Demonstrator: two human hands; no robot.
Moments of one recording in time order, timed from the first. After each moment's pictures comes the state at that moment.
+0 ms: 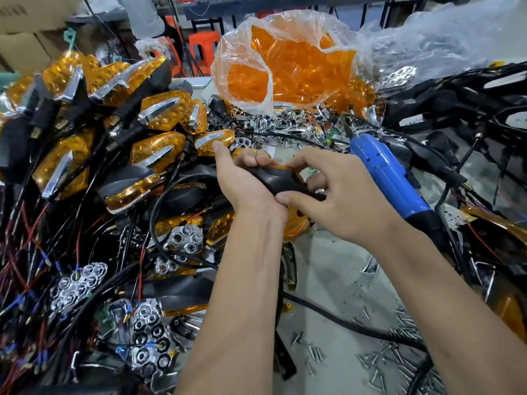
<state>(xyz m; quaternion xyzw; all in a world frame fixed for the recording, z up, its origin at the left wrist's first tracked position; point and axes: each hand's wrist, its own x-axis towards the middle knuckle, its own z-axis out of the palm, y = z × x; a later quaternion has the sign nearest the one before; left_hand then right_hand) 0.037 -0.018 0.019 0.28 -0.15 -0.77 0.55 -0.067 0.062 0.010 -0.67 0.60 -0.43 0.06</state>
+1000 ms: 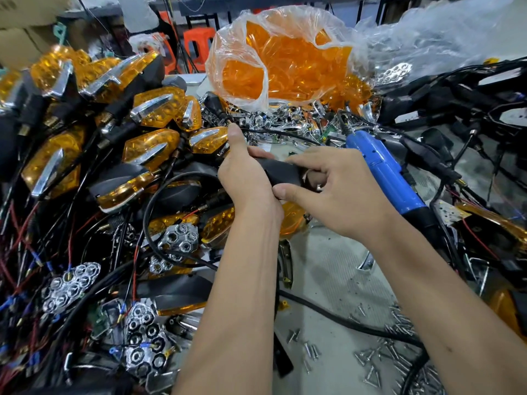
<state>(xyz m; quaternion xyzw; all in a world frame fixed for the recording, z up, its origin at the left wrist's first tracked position) 0.026 -0.024 0.014 0.42 -0.29 -0.64 0.57 -0.063 0.066 0.018 -0.64 0.62 -0.44 0.09</state>
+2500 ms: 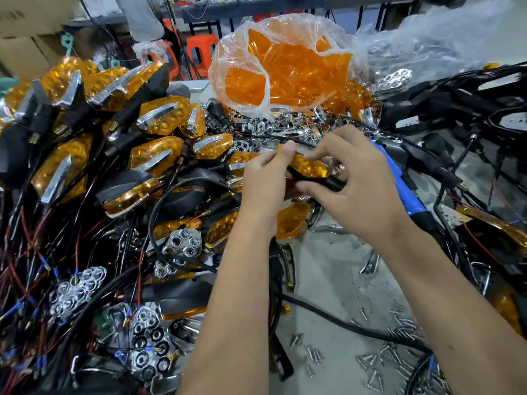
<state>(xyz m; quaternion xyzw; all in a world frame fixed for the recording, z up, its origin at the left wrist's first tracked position) 0.037 -0.025 0.003 0.38 -0.53 -0.64 0.39 -0.084 0.067 0.007 -0.61 0.65 -0.46 -0.03</state>
